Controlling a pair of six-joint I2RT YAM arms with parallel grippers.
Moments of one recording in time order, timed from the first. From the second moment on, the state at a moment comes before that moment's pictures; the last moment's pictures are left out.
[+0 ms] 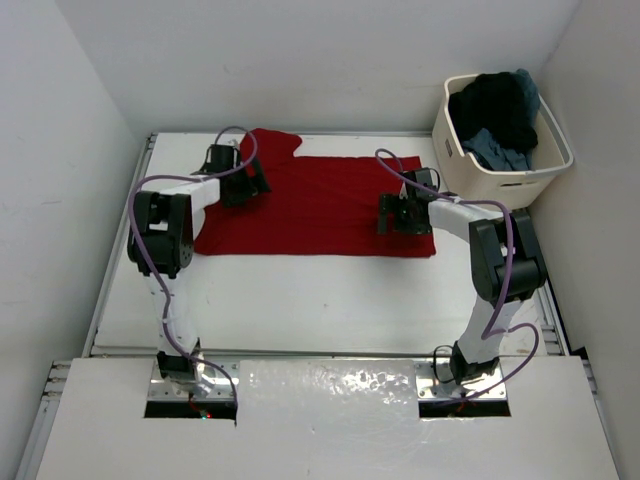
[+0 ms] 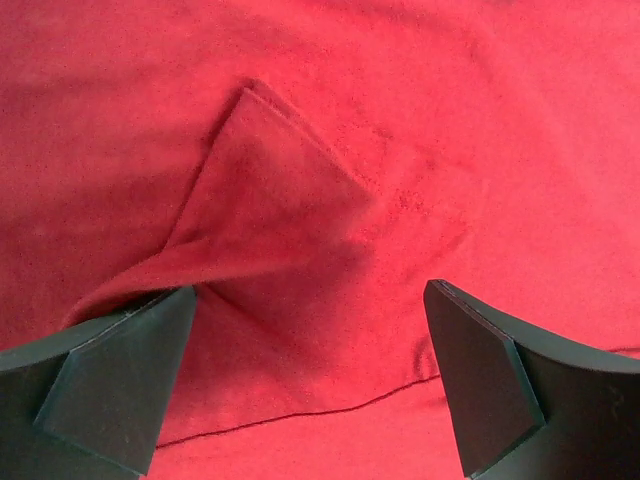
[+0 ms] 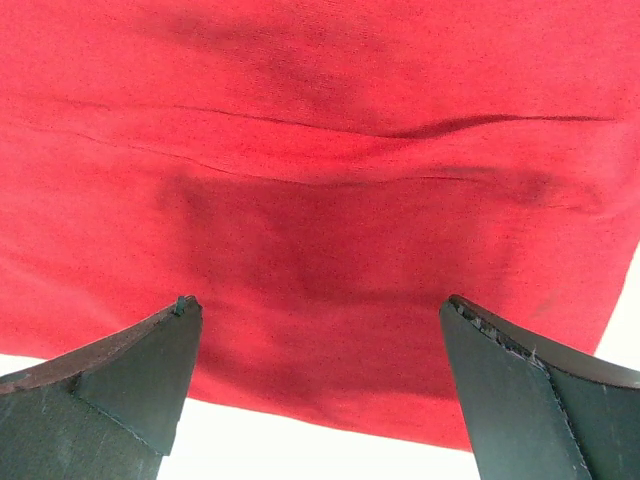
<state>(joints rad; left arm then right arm) -0.10 2.07 1.40 -0.18 0.12 -0.46 0.21 1.84 1.08 -0.26 -0.05 0.23</state>
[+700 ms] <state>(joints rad) 0.08 2.14 1.48 -0.13 0.22 -0.55 0.21 1.85 1.08 -0.30 0.02 0.20</state>
